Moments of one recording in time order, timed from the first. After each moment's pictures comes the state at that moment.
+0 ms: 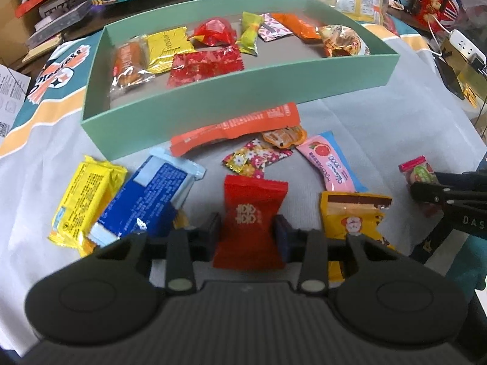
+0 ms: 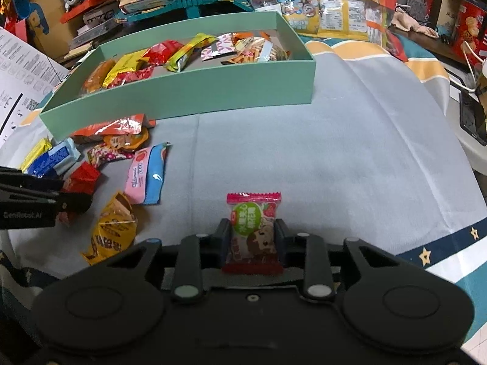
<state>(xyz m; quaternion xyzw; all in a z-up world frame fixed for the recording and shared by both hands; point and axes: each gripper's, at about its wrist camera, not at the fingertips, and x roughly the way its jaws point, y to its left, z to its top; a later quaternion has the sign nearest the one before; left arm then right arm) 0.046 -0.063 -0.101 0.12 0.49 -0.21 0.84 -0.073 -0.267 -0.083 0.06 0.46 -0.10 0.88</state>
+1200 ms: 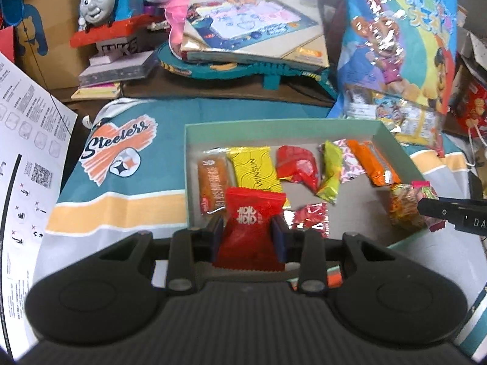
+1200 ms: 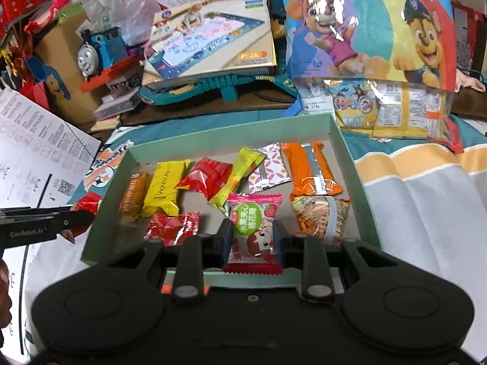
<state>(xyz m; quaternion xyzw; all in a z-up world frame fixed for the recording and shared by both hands) 0.175 -0.016 -0.007 0.03 0.43 -0.15 0.89 0.093 -0.287 0.004 0.11 0.42 -0.03 0.90</state>
